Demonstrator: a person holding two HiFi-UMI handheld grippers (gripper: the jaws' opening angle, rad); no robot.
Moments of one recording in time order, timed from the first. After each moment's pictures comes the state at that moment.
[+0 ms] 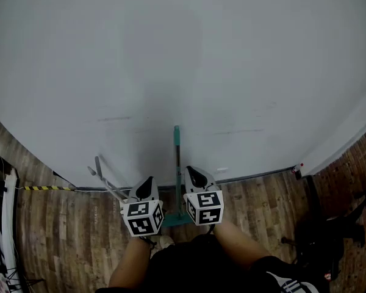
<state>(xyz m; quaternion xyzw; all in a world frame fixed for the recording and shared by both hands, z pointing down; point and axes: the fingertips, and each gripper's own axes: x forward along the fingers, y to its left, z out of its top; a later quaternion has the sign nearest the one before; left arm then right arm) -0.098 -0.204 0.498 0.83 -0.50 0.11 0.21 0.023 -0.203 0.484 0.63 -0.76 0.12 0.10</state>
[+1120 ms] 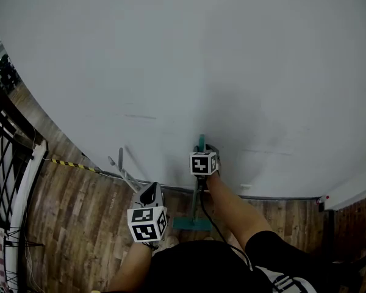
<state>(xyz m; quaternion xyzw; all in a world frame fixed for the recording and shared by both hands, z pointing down) -0.117 -0.194 0.495 0.76 -0.61 0.13 0.19 0.045 -0.386 0.602 0.61 -0.73 0.18 0.24</state>
